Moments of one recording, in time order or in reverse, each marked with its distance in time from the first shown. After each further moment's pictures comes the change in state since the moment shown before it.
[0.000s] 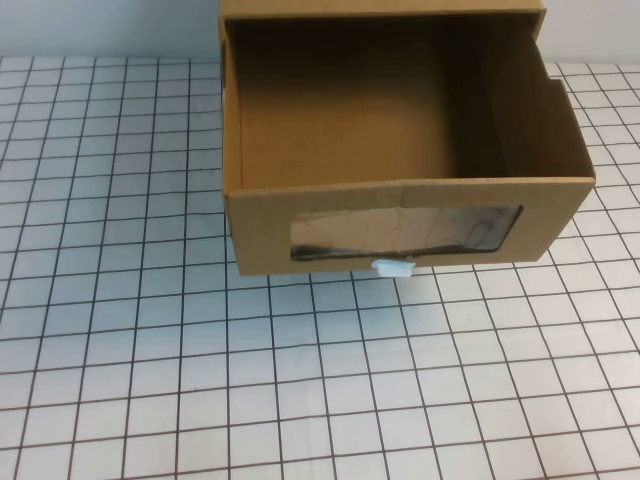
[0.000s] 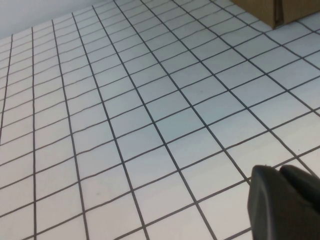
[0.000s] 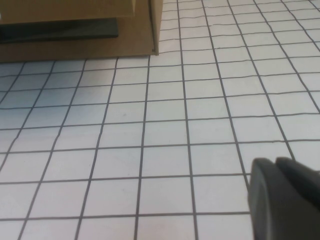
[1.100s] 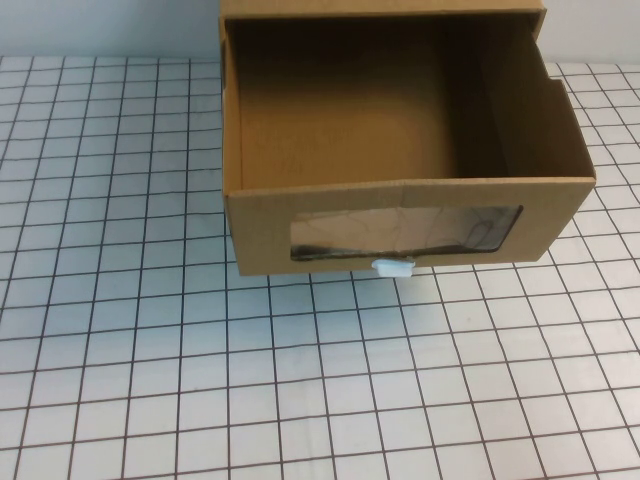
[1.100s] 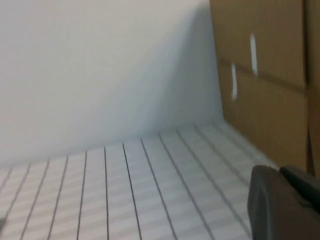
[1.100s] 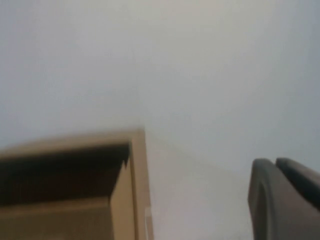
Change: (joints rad) right arm 0.000 0.000 0.000 0.014 -0.669 0.000; left arm 0.000 0.000 0.000 -0.004 -0.394 -0.083
